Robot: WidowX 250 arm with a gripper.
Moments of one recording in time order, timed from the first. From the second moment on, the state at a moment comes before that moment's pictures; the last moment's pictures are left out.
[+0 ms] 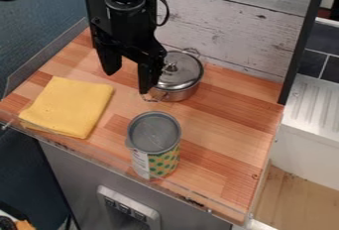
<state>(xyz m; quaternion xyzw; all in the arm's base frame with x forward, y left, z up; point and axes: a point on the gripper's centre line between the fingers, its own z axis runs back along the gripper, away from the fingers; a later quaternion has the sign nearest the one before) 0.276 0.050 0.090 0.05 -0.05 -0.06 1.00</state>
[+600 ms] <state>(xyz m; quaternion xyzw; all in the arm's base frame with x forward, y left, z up) 0.319 0.055 0.065 0.04 -0.03 -0.04 1.00</state>
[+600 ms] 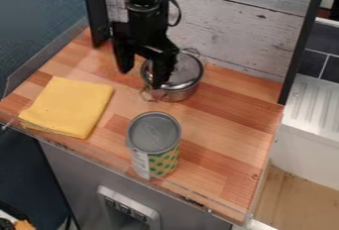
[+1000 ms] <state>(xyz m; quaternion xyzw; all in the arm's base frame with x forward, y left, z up) 0.360 0.058 0.053 0.04 -0.04 -0.03 1.00</state>
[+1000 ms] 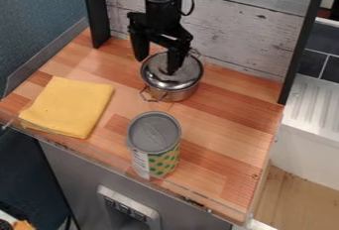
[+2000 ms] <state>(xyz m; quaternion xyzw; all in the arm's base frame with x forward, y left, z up) 0.372 0.039 0.043 0.02 -0.04 -0.06 1.00</state>
